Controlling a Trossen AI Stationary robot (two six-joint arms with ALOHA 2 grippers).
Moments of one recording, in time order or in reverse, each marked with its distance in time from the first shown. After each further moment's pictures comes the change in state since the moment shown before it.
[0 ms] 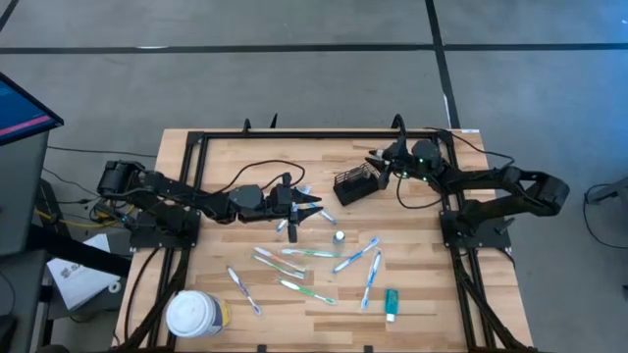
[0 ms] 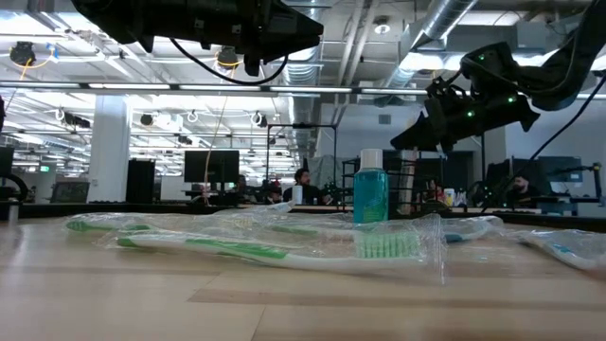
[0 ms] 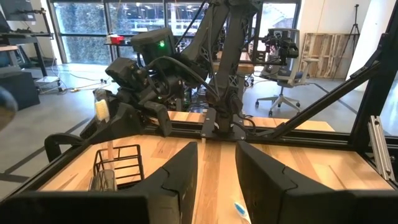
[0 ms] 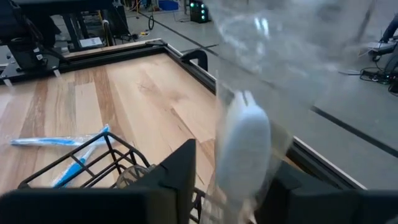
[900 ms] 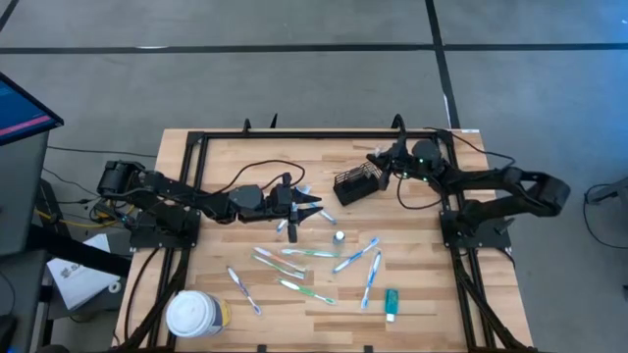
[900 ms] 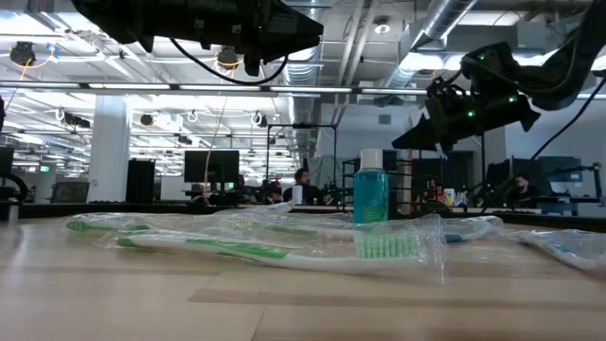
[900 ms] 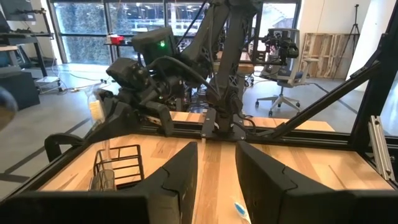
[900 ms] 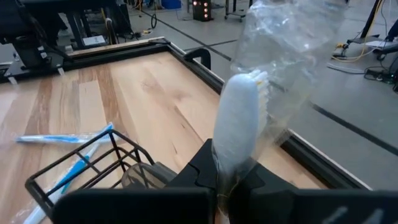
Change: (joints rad) left arm 0.000 0.000 0.000 0.000 0.000 0.000; right arm 0.003 0.000 -0.001 -0.007 -0.010 0.000
